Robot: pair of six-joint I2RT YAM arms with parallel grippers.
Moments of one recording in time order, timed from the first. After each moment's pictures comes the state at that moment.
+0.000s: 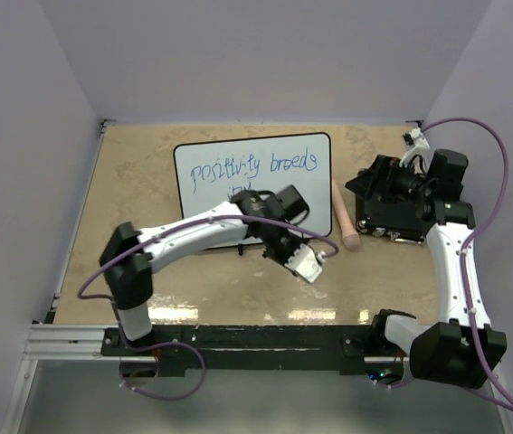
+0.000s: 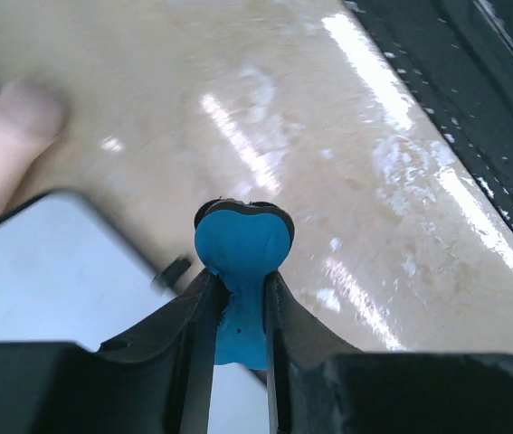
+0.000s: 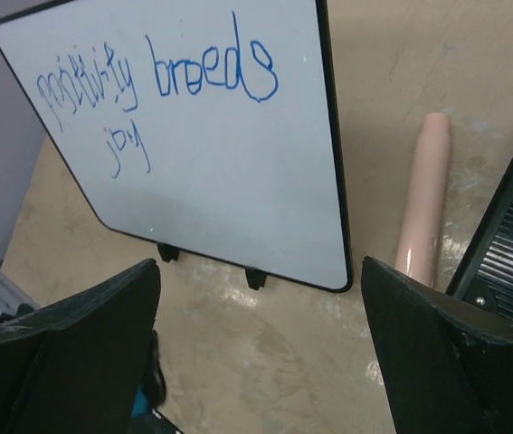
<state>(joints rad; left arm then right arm) -1.05 1.84 1.58 -0.96 0.51 1.24 -0.19 1.10 1.07 -0.50 -0.72 0.21</state>
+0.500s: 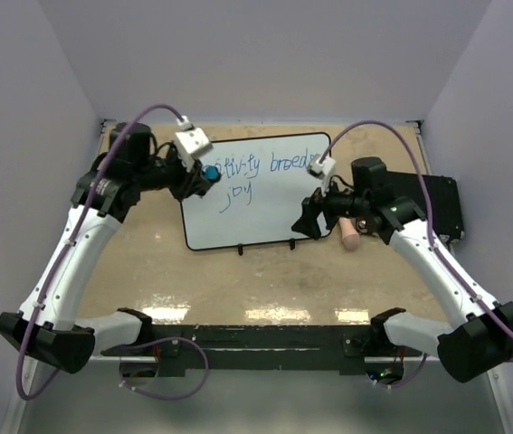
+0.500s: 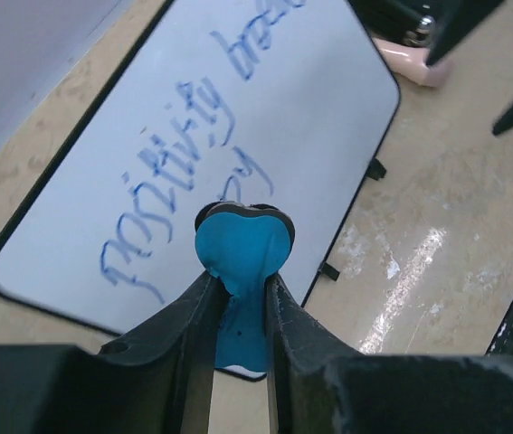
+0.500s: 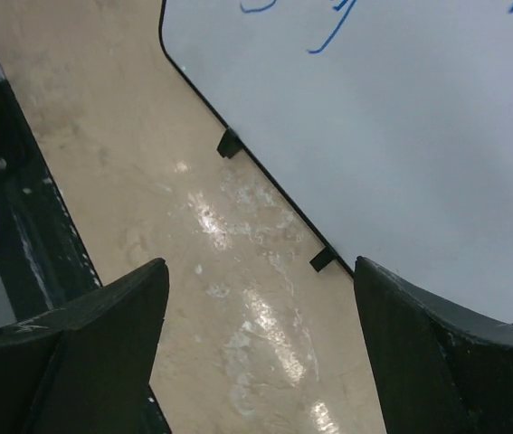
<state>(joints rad) -0.36 1.21 1.43 -0.77 0.55 0.43 0.35 1.16 1.06 -0.56 -0.64 -0.16</state>
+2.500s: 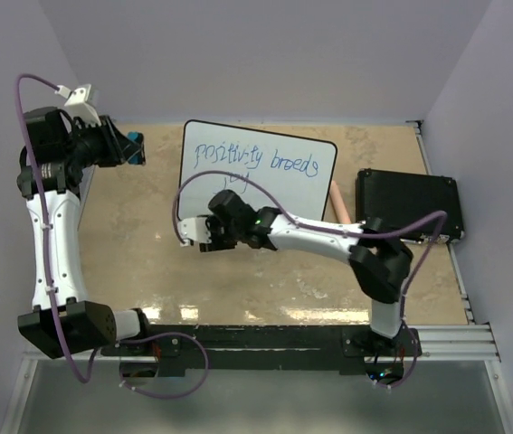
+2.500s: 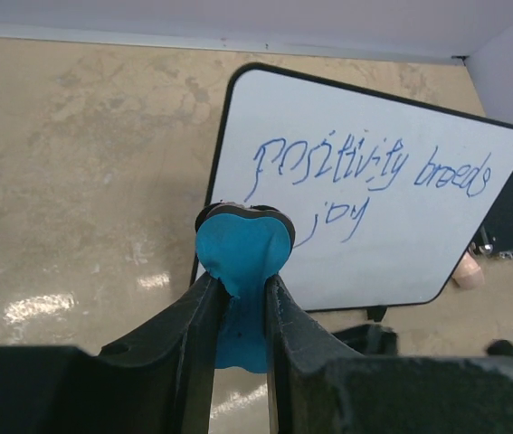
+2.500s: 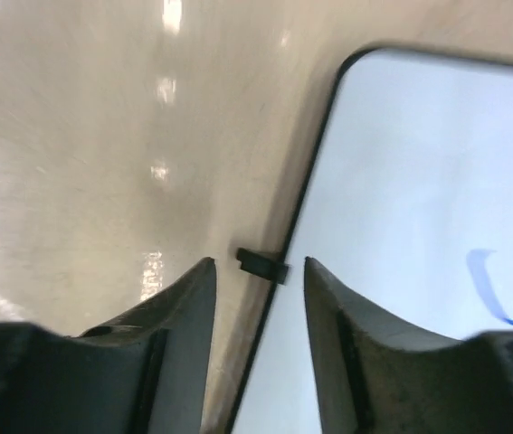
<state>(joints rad) 0.25 1.27 1.48 -0.71 0.64 -0.12 1.03 1.95 1.41 -0.25 -0.05 -0.79</state>
